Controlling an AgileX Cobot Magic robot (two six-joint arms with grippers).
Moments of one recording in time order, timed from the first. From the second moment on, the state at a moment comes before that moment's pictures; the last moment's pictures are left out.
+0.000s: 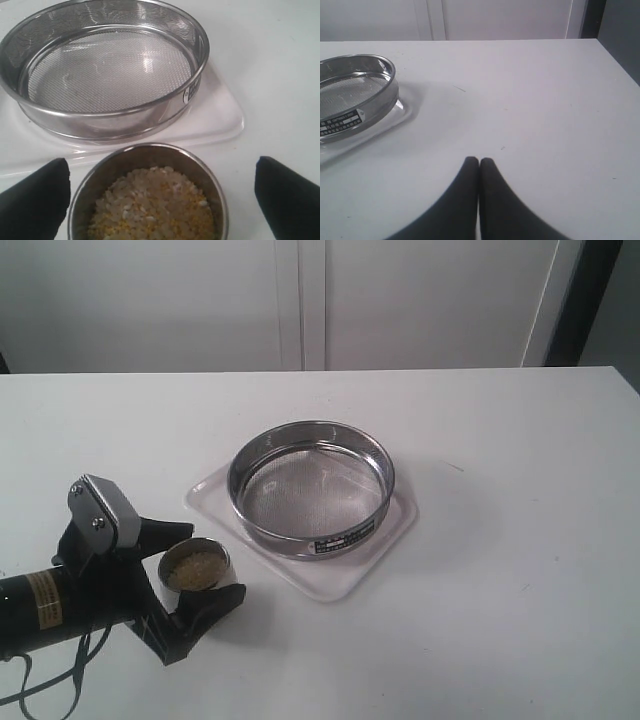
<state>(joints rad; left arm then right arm) -0.35 1.74 -0.34 0.65 -1.02 -0.17 0.10 0.01 0.00 0.00 0.34 0.08</state>
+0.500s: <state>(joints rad) -0.35 1.74 -0.36 0.65 -1.01 -0.17 0.10 0.01 0.00 0.00 0.34 0.08</state>
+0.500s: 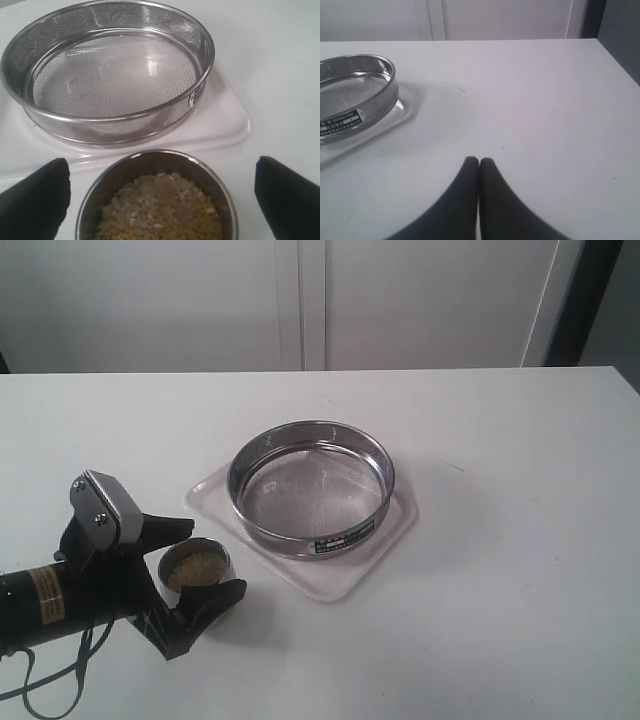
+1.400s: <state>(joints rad) -0.35 1.85 -0.36 0.63 -1.01 -0.14 0.10 0.01 0.00 0.00 0.34 0.08</state>
